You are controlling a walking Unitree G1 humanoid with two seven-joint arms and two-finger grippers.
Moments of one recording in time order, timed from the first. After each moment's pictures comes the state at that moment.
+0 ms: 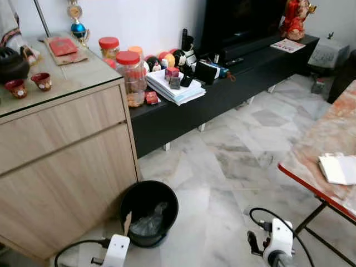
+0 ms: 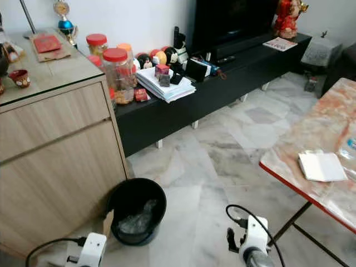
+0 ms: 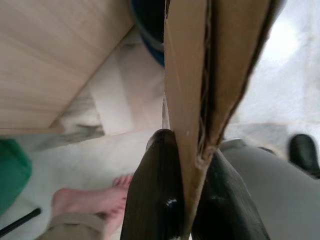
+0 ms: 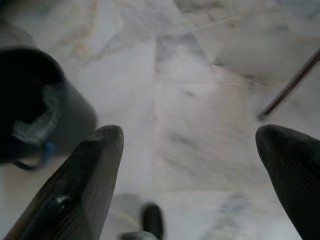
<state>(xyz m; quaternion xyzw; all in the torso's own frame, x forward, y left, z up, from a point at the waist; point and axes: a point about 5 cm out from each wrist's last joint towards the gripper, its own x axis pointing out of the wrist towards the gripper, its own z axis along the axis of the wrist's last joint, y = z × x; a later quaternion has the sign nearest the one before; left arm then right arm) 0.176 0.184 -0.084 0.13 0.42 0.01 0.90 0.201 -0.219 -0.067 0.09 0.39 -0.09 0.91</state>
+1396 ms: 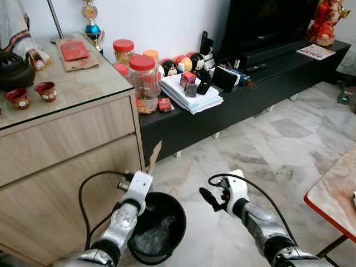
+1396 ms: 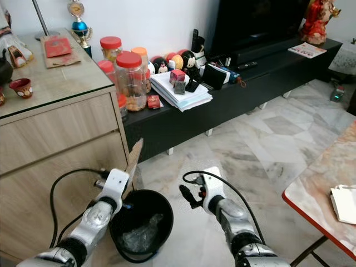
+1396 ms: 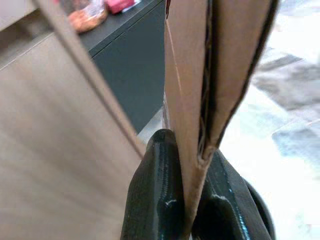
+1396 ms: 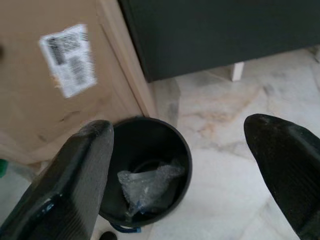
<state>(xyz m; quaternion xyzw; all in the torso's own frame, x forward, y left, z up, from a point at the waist) 0.308 0.122 0.024 0.15 0.11 -0.13 0.98 0.302 -0.147 0.011 0.03 0.24 0.25 0.94</state>
